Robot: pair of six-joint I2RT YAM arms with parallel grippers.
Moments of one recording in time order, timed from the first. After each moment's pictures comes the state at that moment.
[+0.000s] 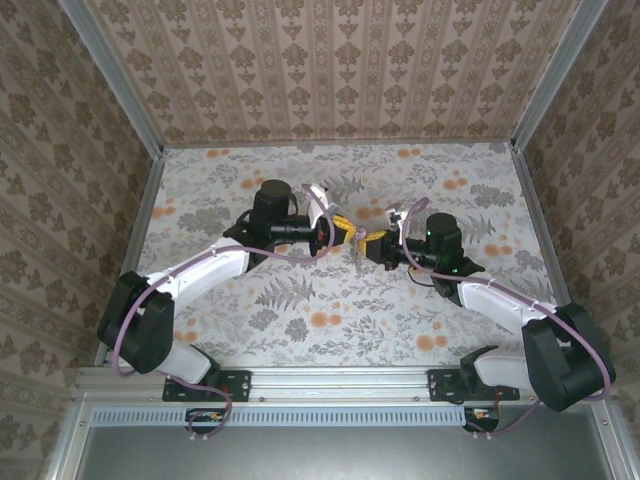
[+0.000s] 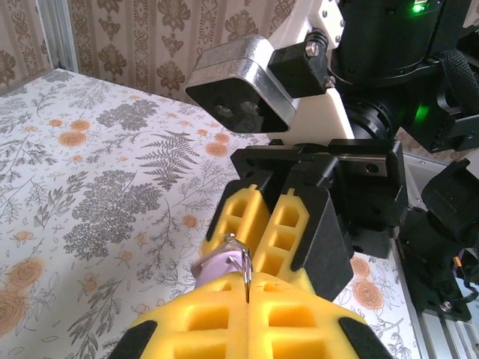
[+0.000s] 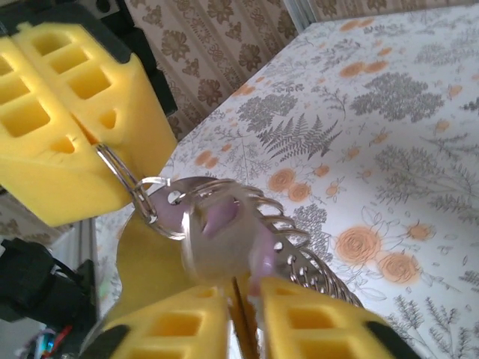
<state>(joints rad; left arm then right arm) -0.66 1.47 0.97 0.17 0.83 0.05 0.35 1.25 0.54 0.43 -0.72 0.33</state>
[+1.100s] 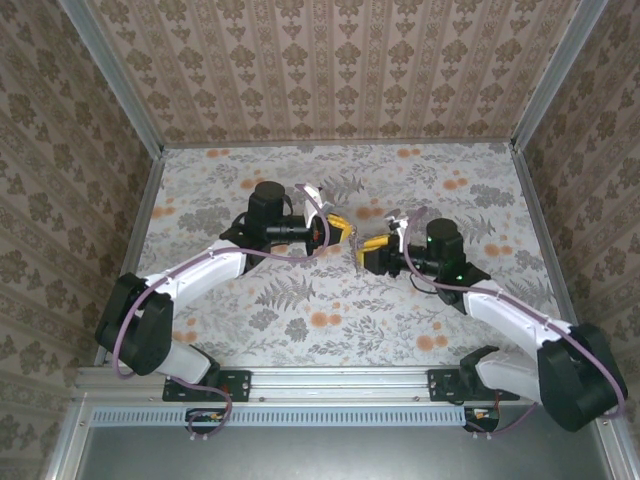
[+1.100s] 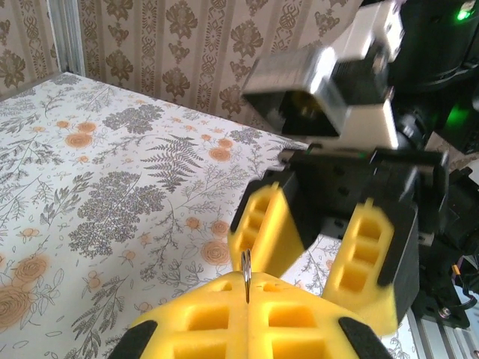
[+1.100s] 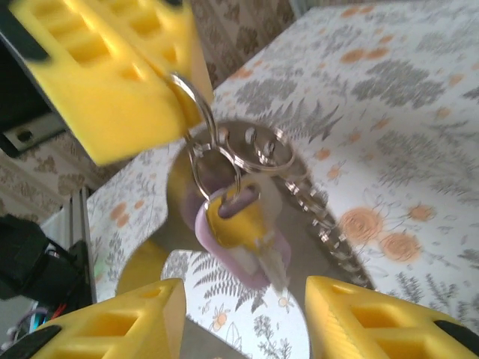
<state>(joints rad) -0.64 1.46 0.93 0.22 0.85 0.01 0.38 1.12 0.52 0.29 -0.65 0.27</state>
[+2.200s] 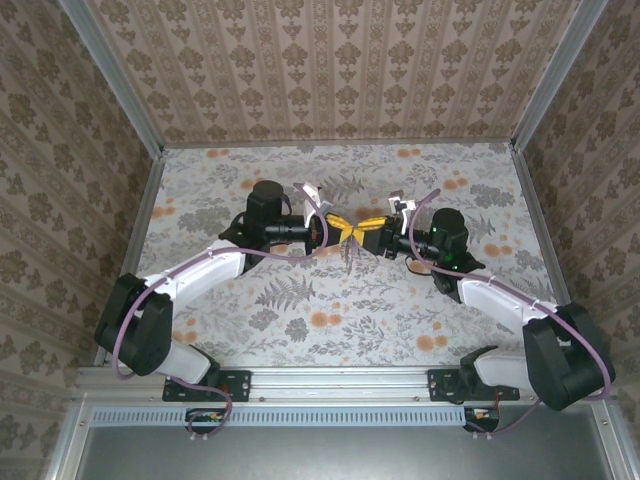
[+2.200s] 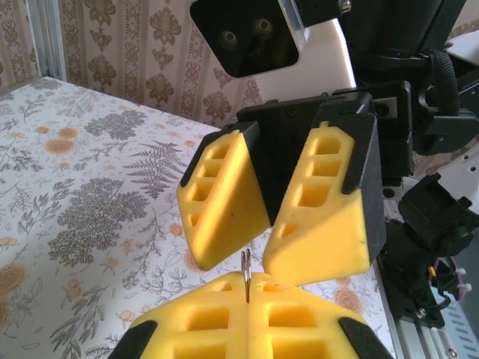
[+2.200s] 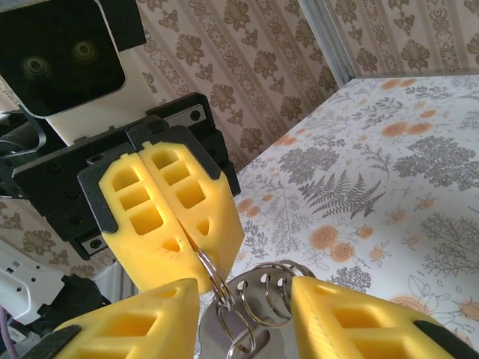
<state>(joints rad) -0.63 1.46 0.93 0.24 0.91 -0.02 0.35 1.26 0.57 0.62 -0.78 0.48</state>
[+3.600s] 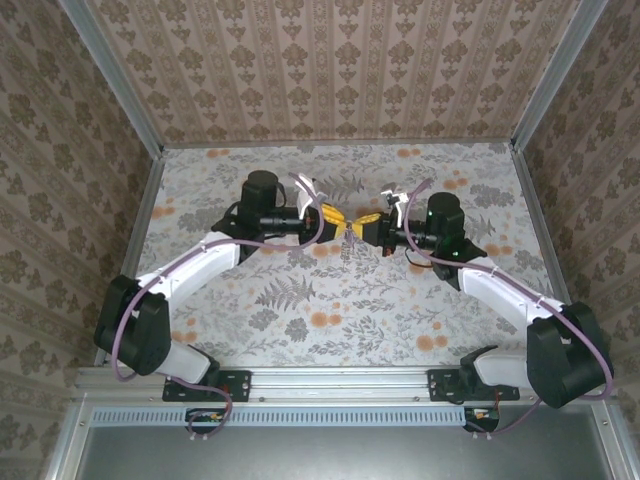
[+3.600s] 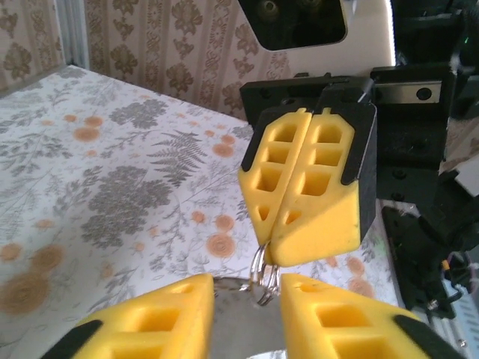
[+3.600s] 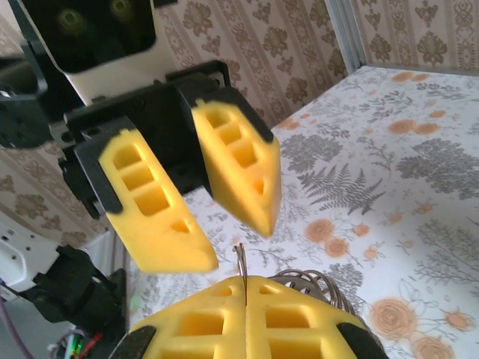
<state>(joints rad) -0.57 1.45 1.03 0.03 0.91 0.08 0.34 1.27 0.73 0.33 -0.83 0.27</state>
